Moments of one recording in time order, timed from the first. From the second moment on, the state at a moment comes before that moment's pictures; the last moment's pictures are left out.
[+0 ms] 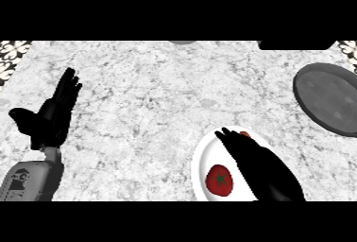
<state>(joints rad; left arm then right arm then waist) -0.22 0.25 0.03 -1.46 0.08 0.13 0.07 -0.17 -0.34 0.57 -2.01 0.51 0.43 0.83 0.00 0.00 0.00</state>
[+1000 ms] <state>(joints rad) -0.22 0.20 0.06 -1.48 0.02 0.10 0.07 -0.16 -0.19 0.57 -1.79 0.71 0.53 0.77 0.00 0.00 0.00</state>
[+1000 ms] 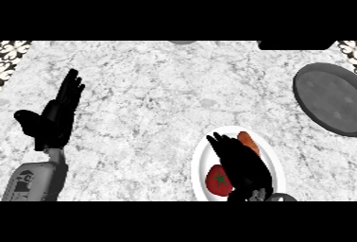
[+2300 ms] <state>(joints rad) -0.23 0.19 0.11 -1.48 0.01 0.05 0.09 -0.20 -0.09 0.46 -1.61 0.89 0.44 0.62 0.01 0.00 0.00</state>
